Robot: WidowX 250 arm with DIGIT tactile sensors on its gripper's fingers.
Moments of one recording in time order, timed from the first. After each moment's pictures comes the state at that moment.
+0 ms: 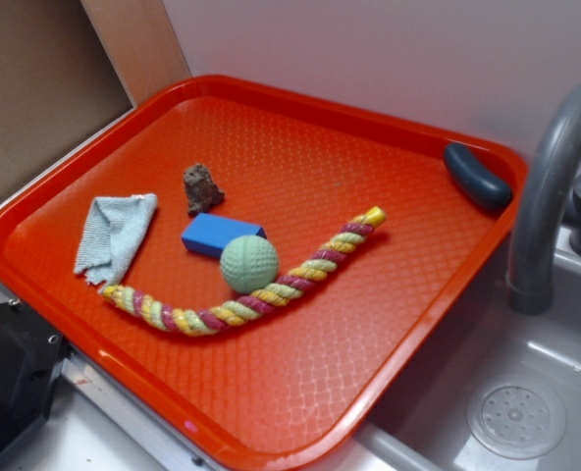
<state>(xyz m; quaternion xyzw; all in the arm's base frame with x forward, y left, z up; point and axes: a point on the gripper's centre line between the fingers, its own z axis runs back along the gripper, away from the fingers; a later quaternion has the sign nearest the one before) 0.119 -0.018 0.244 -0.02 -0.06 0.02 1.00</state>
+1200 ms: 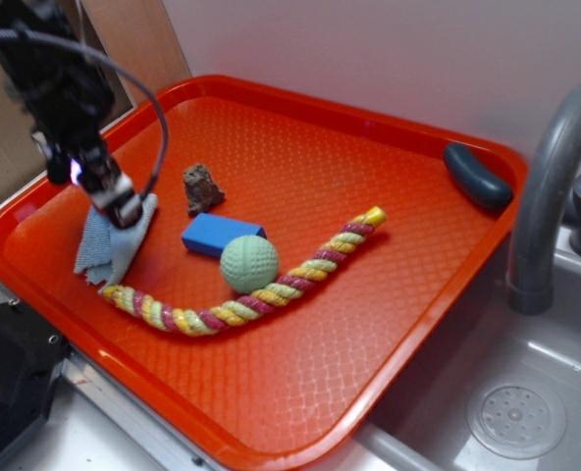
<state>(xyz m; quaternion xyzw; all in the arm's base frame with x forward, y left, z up) 0.173 0.052 0.035 0.05 -0.01 0.00 1.00</state>
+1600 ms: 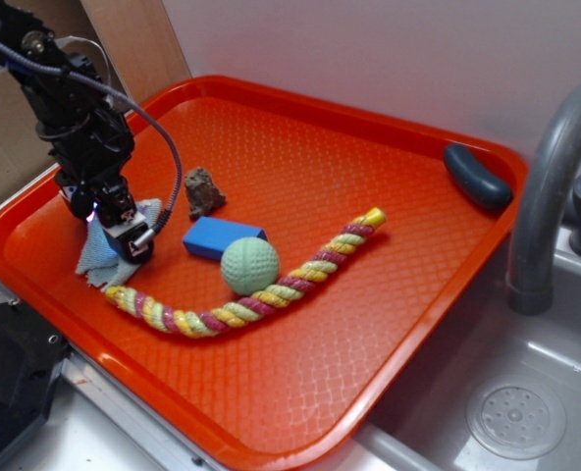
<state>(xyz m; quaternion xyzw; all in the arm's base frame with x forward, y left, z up) 0.181 0.053 0.011 0.03 0.01 0.01 1.00</state>
